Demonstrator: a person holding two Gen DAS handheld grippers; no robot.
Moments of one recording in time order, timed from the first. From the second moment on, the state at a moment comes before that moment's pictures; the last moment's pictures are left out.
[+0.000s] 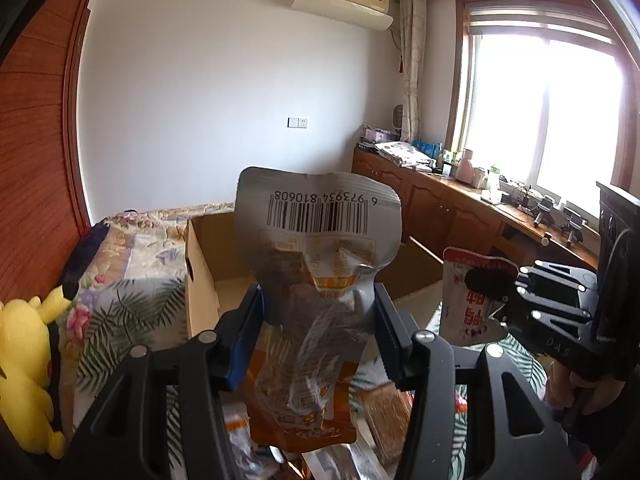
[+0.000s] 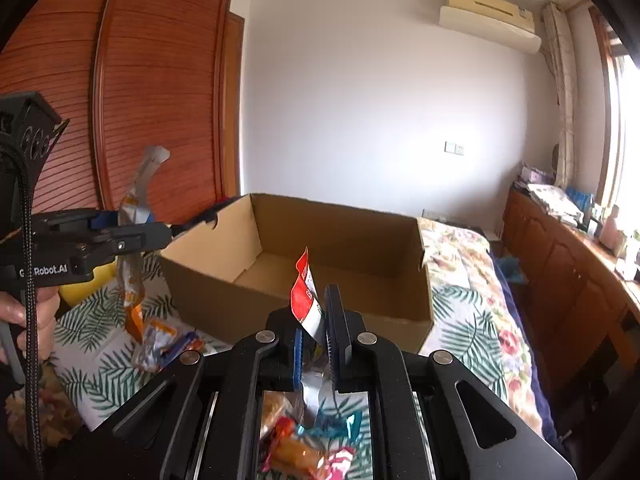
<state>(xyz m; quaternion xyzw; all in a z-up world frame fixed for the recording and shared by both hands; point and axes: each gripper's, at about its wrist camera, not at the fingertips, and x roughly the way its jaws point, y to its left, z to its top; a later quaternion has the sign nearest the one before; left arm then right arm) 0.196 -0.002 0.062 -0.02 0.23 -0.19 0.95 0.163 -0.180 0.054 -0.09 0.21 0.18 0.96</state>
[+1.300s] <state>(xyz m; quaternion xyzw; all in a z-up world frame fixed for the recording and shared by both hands) 0.335 -0.056 0.016 0.04 0.34 -0.13 0.93 0.286 -0.186 -0.001 -0.08 0.28 0.20 0.94</state>
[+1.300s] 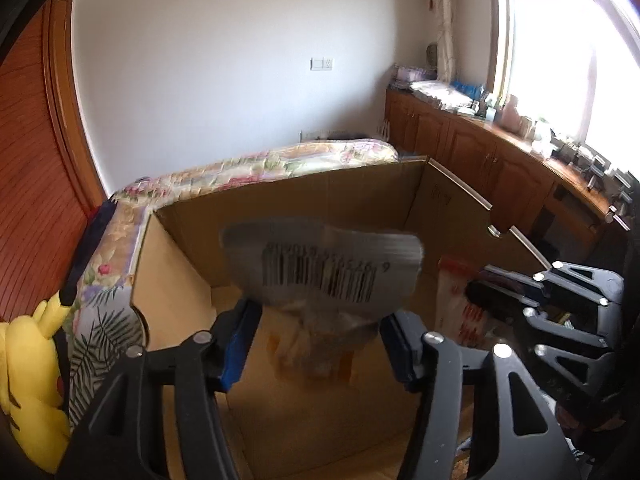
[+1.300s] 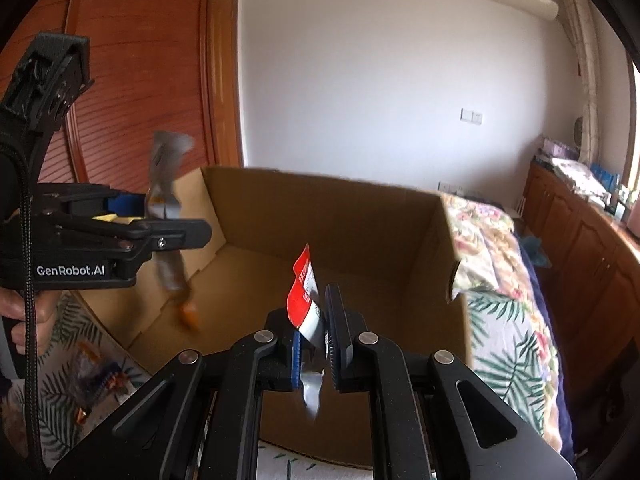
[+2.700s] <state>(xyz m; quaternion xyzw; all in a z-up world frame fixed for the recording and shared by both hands) 0.173 0.004 0.000 0.01 0.31 -0.12 0.94 0.178 -0.225 -0.018 -0.03 0.30 0.18 0.94</state>
